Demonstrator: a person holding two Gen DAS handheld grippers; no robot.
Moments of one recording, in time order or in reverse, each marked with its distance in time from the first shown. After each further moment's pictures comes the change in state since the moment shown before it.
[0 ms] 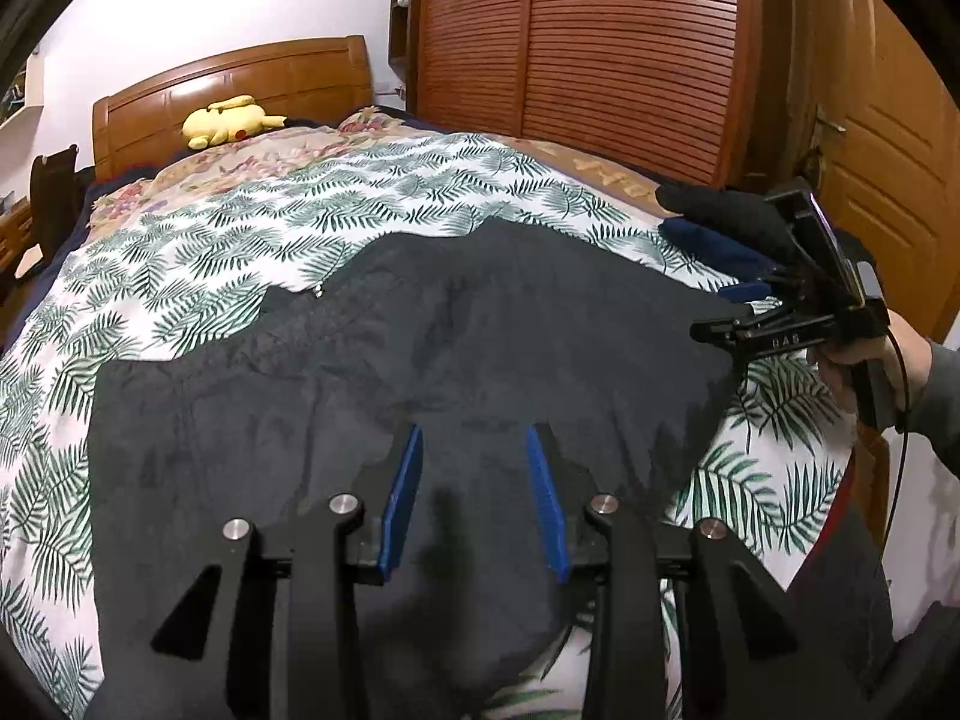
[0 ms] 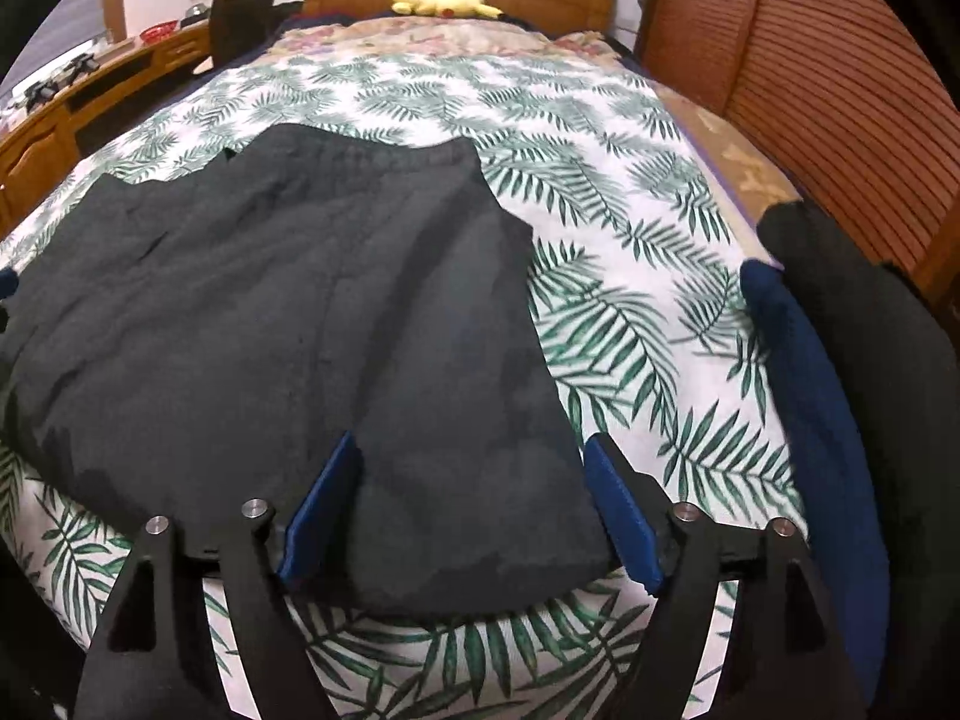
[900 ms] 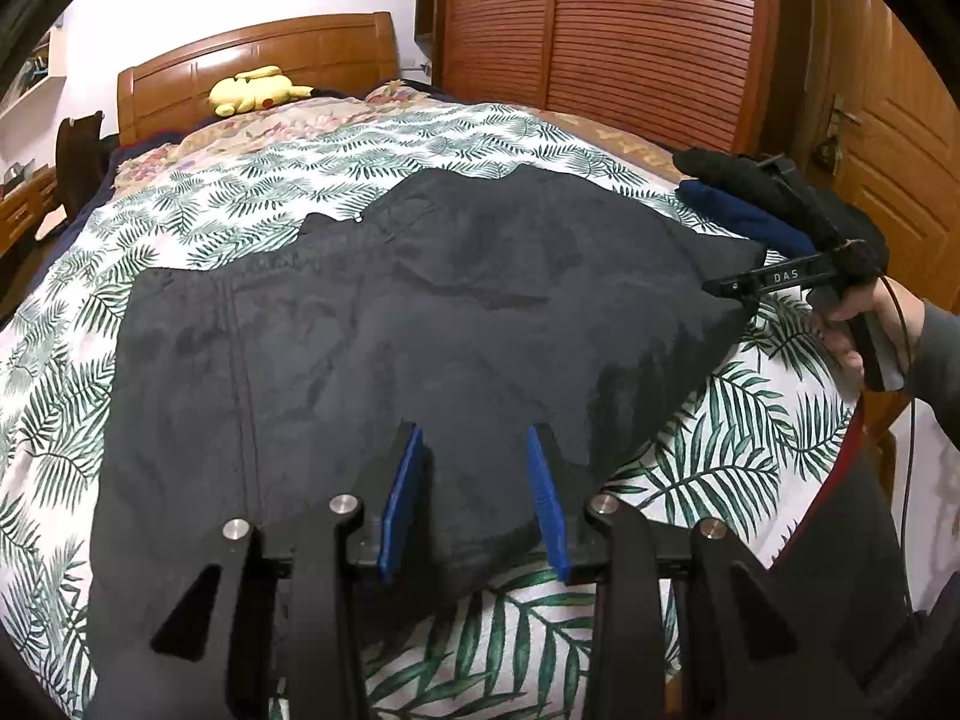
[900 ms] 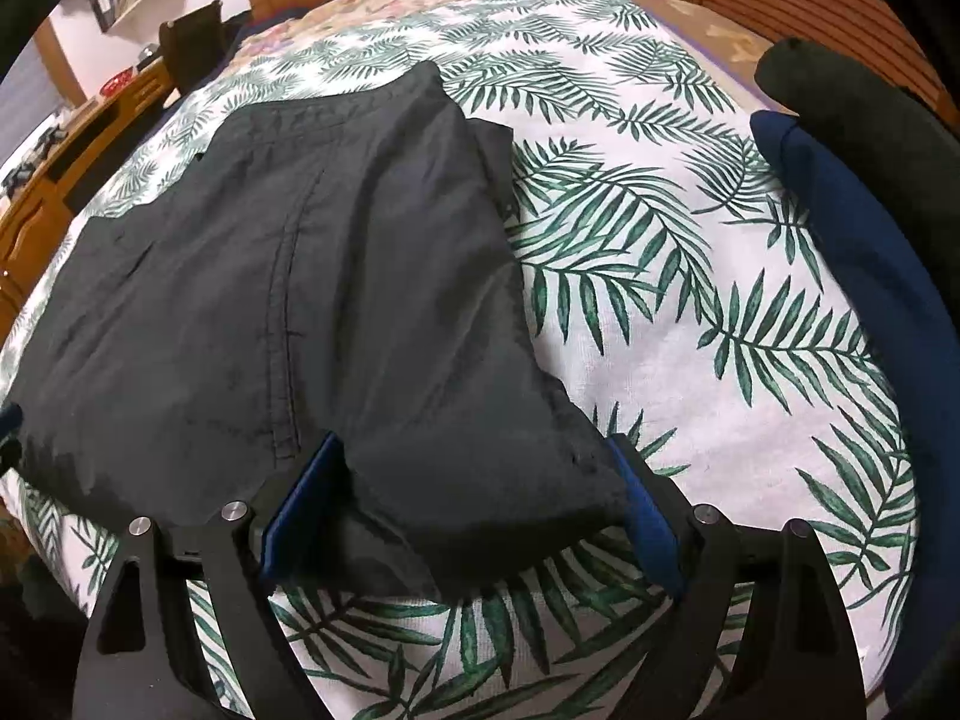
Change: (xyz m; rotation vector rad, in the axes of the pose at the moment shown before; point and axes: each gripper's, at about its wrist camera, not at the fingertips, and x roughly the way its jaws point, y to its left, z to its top) left arm -0.019 0.008 -0.055 -0.045 0.043 0.034; right arm 0.023 -0.018 -0.021 0.204 0.113 0.121
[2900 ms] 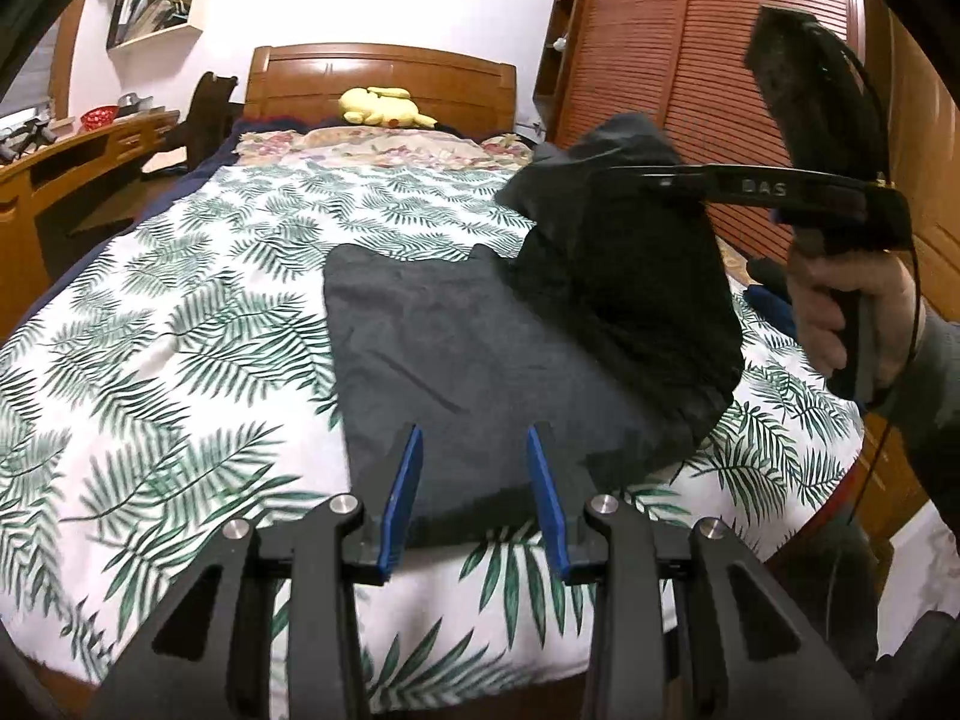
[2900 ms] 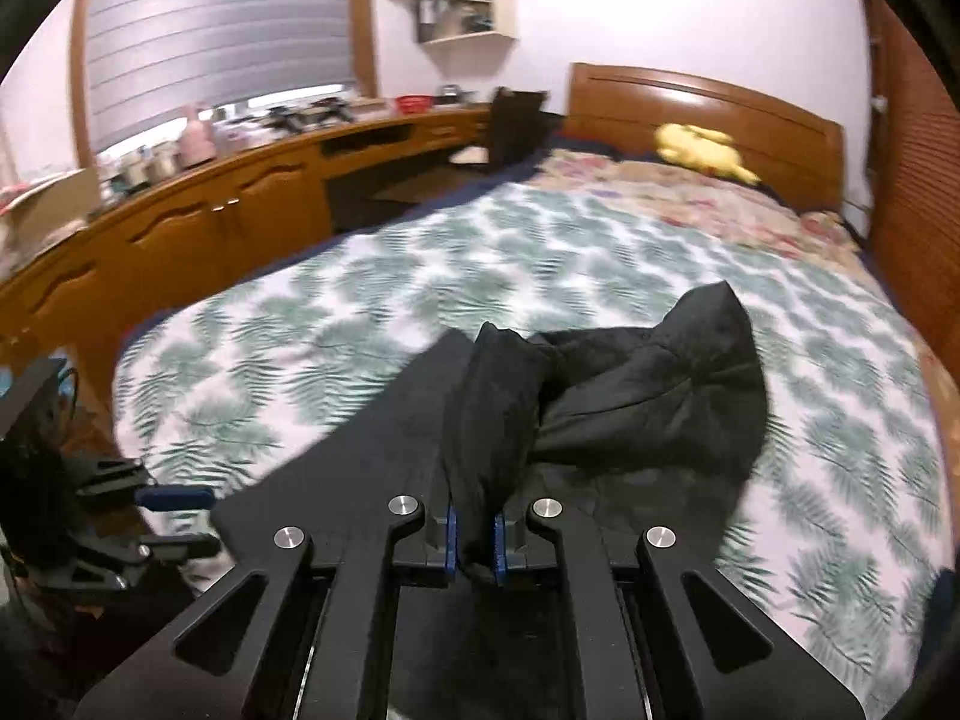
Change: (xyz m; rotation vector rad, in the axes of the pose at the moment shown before) left arm -0.115 0.080 -0.059 -0.242 -0.153 0.129; right arm -0.077 0.310 0.058 -0.556 -0.343 0.367
